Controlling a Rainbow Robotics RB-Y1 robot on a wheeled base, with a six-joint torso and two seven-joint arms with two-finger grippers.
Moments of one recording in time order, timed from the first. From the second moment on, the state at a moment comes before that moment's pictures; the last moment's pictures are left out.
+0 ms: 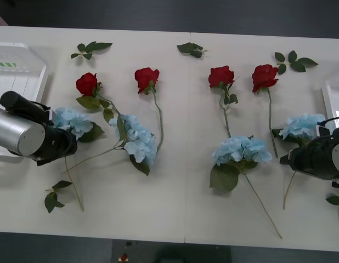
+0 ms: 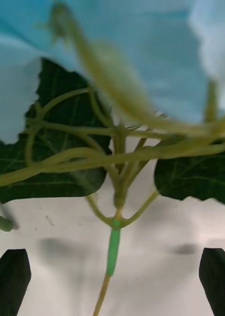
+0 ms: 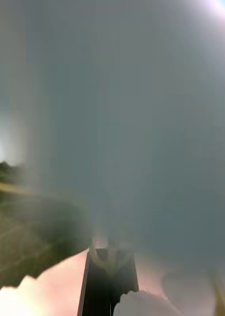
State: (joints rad) right arm -0.13 -0.76 0.15 -1.60 -0.69 1.15 1.07; left arm -0.35 0.77 -0.35 -1.55 0.69 1.22 -0.89
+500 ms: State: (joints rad) right arm -0.13 -0.76 0.15 -1.59 -0.69 1.15 1.07; left arm -0.35 0.87 -0.07 -1.85 0.69 1.45 -0.89
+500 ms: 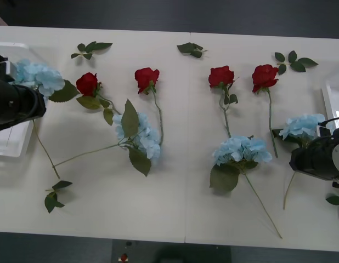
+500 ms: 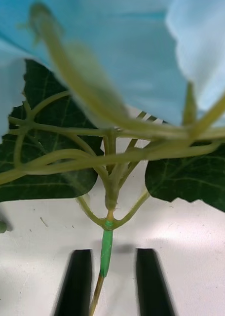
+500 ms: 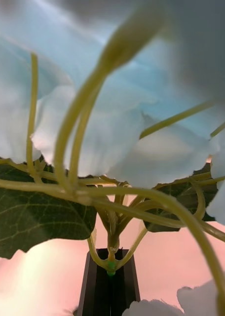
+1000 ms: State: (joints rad) right arm -0.13 -0.76 0.13 -1.65 -0.69 1.15 1.07; left arm -0.35 0.98 0.16 -1.83 0.55 1.44 -0.89
